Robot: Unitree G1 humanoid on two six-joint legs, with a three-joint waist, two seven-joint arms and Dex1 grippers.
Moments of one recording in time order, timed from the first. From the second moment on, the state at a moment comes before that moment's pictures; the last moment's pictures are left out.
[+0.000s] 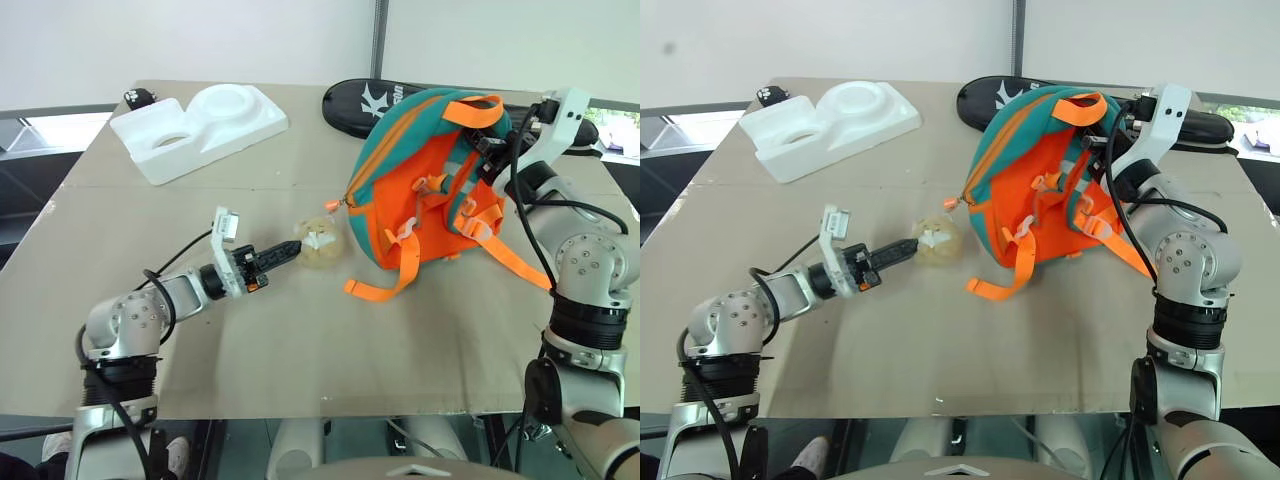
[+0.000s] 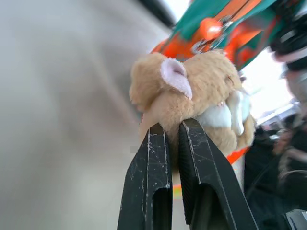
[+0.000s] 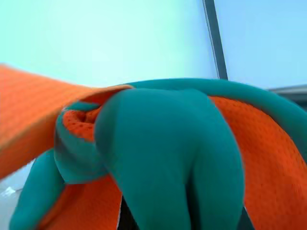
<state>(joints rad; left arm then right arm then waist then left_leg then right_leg) -0.31 0.57 0.20 0.03 -0.94 0.94 -0.68 -0.68 -0.29 -0.28 -0.19 0.76 0.76 0.04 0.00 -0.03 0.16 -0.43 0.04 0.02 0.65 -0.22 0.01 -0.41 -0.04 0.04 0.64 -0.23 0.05</state>
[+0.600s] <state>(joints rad) -0.24 0.54 0.15 -0.08 -0.67 0.45 -0.87 -0.22 -0.61 -0.23 -0.58 0.76 0.72 0.40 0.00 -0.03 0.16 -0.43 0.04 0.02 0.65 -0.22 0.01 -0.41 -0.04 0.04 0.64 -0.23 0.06</state>
